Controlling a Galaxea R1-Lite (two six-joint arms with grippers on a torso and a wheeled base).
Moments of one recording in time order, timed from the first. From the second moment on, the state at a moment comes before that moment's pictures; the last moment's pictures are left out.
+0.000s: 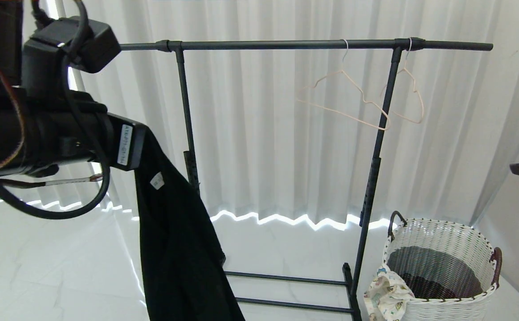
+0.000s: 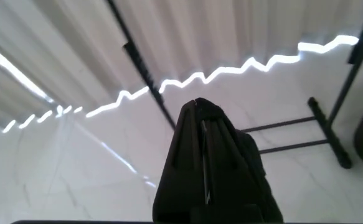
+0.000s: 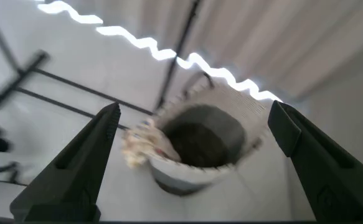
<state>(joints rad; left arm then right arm) -0.50 1.37 -1.26 0.29 0.36 0.16 0.24 1.16 -1.26 0.55 -0.14 -0.20</state>
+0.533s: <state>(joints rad) -0.35 1.24 -1.14 0.29 0.36 0.16 0.19 1.16 -1.17 0.41 -0.12 0.00</state>
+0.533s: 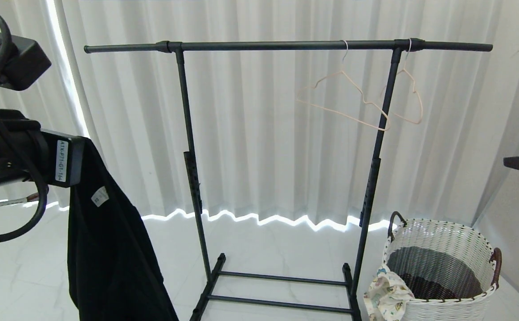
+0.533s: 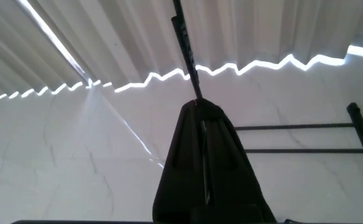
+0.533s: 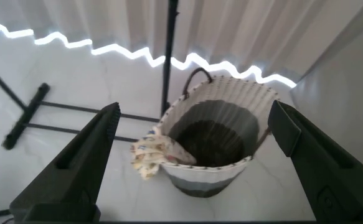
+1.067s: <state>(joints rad) -0.35 1.22 -1.13 0.29 0.36 0.16 0.17 1.17 -1.18 0.38 -0.12 0.00</state>
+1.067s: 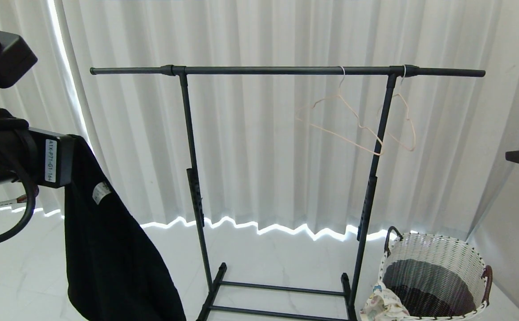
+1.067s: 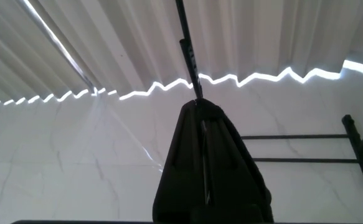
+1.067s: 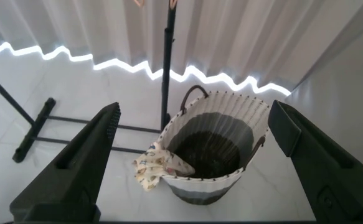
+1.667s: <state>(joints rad) -0.35 1.20 -1.13 0.29 0.36 0.17 0.17 1.17 -1.18 0.38 -0.13 0.00</state>
